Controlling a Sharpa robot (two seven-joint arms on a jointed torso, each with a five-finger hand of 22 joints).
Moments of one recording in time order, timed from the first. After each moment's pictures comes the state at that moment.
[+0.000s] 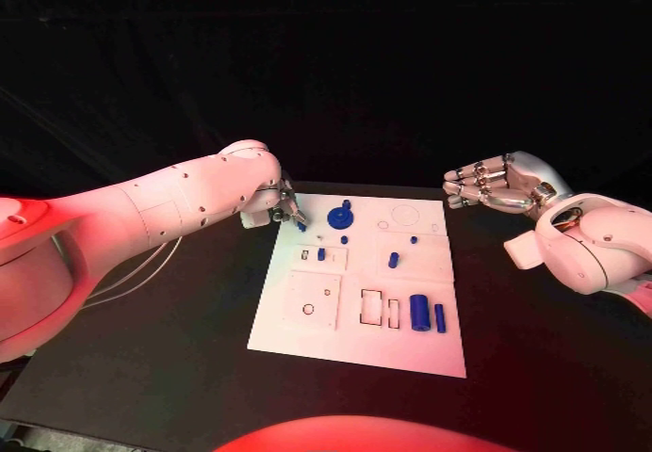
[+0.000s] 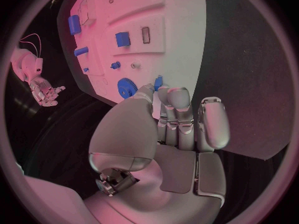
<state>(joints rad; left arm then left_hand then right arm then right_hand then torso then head) 1.28 -0.56 0.01 1.00 -1.05 0.23 -0.63 1.38 0.00 0.12 0.24 0.37 0.94 0.05 0.51 0.50 1.24 -0.02 0.94 0.72 1.43 -0.08 0.94 0.78 0.07 1.41 0.02 1.40 1.24 1.35 -0.89 -0.16 1.52 -0.54 -0.40 0.19 1.36 -0.09 0.12 0.17 0.35 0.97 0.22 0.07 0.07 1.10 0.16 0.10 0.07 1.12 0.13 0.06 0.11 0.17 1.00 0.24 0.07 0.09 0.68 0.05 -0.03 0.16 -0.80</state>
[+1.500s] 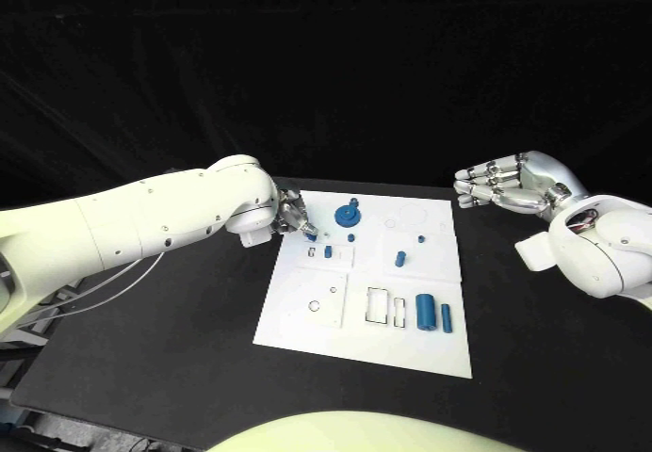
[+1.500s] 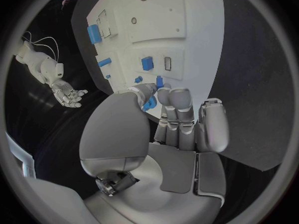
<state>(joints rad) 1.24 -0.76 0.01 1.35 -1.01 0.08 -0.60 1.31 -0.19 0.55 0.24 0.31 0.96 0.06 0.57 0.50 1.31 -0.03 0.96 0.74 1.44 -0.08 0.94 0.79 0.07 1.42 0.02 1.42 1.29 1.35 -0.90 -0.16 1.53 -0.53 -0.40 0.19 1.36 -0.09 0.12 0.17 0.36 0.97 0.22 0.07 0.07 1.10 0.16 0.10 0.07 1.12 0.13 0.06 0.10 0.17 1.00 0.24 0.07 0.09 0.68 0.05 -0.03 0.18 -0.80</state>
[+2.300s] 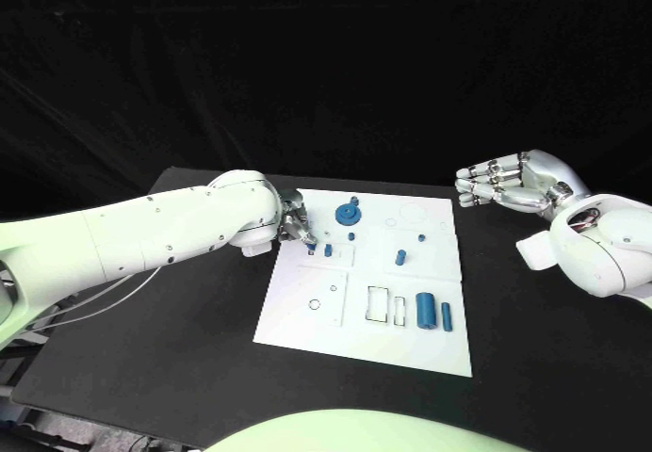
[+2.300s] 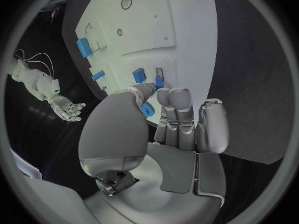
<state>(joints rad) 1.20 -0.76 0.01 1.38 -1.14 0.06 -0.60 1.29 -0.21 0.57 0.23 0.31 0.97 0.06 0.57 0.50 1.31 -0.03 0.96 0.74 1.43 -0.08 0.94 0.79 0.07 1.43 0.02 1.43 1.31 1.35 -0.90 -0.16 1.53 -0.52 -0.39 0.19 1.36 -0.09 0.12 0.17 0.36 0.97 0.22 0.07 0.07 1.10 0.16 0.10 0.07 1.12 0.13 0.06 0.10 0.17 1.00 0.24 0.07 0.09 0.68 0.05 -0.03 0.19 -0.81</state>
